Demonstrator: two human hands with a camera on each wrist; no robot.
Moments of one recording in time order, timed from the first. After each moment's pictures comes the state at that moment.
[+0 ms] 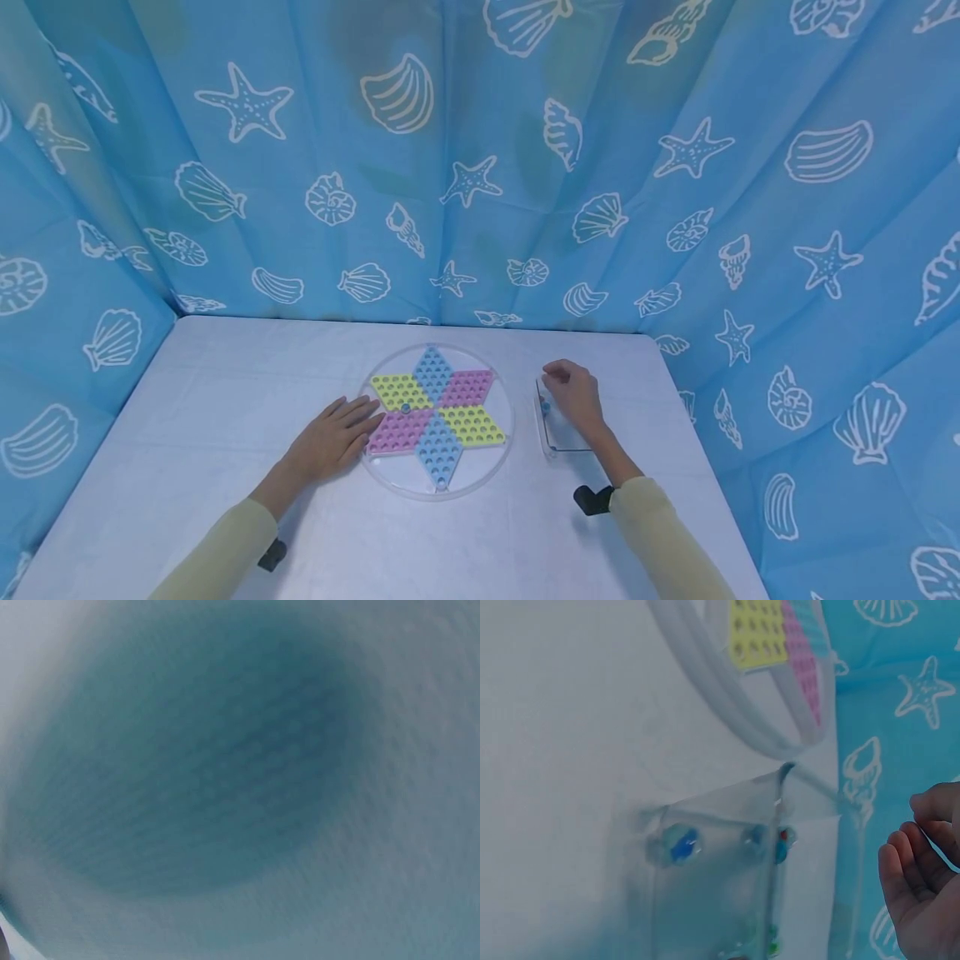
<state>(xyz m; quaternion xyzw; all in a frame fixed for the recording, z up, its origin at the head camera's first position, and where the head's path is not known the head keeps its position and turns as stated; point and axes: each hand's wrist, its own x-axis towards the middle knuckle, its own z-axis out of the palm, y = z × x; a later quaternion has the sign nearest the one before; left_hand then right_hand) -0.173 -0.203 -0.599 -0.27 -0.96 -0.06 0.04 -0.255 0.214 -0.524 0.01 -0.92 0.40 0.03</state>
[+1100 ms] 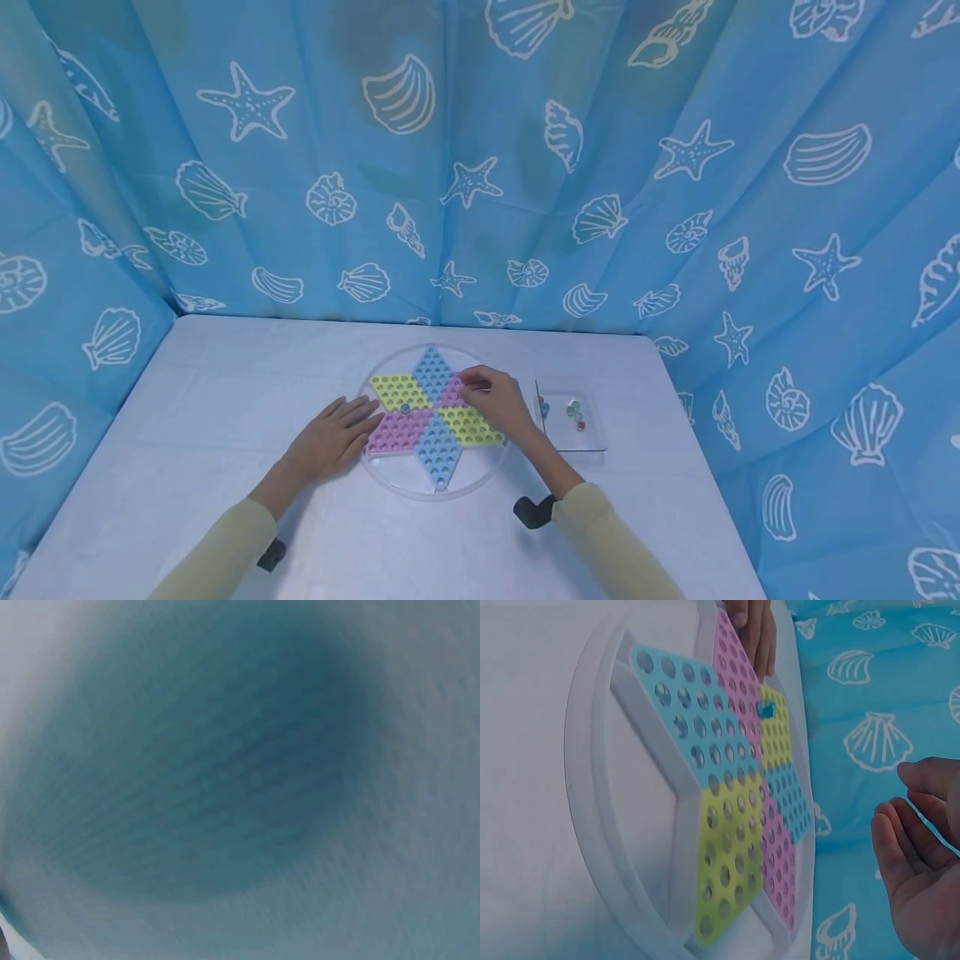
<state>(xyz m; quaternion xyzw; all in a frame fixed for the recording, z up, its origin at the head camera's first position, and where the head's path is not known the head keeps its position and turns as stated) -0.173 -0.203 -0.599 -0.27 -0.96 -0.05 0.05 -0.225 0.108 -0.502 0.15 -0.87 0.48 -0.05</state>
